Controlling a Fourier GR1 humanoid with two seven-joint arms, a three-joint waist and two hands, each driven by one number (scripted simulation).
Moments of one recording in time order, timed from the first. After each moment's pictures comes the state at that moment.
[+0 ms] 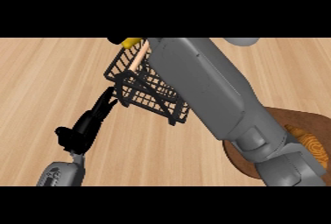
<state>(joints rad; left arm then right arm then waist) -0.13 0.13 -0.07 -1.38 0.02 -0.13 -0.10 -1.41 0.00 0.24 -0.77 0.40 -0.30 0.88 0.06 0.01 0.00</state>
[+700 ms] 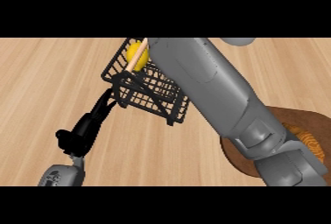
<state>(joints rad) -0.11 0.12 -0.07 -1.39 0.00 -0.12 -0.10 -1.43 0.00 0.23 -0.72 0.06 -0.55 0.90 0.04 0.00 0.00</state>
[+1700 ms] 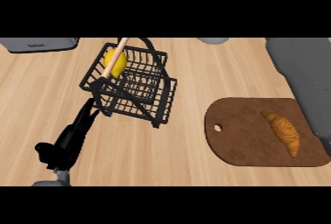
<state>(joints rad) 0.01 0.14 -0.02 -1.46 0.02 -0.10 -0.09 -1.15 -0.39 0.19 -1.11 0.30 -0.81 0.95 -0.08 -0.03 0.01</state>
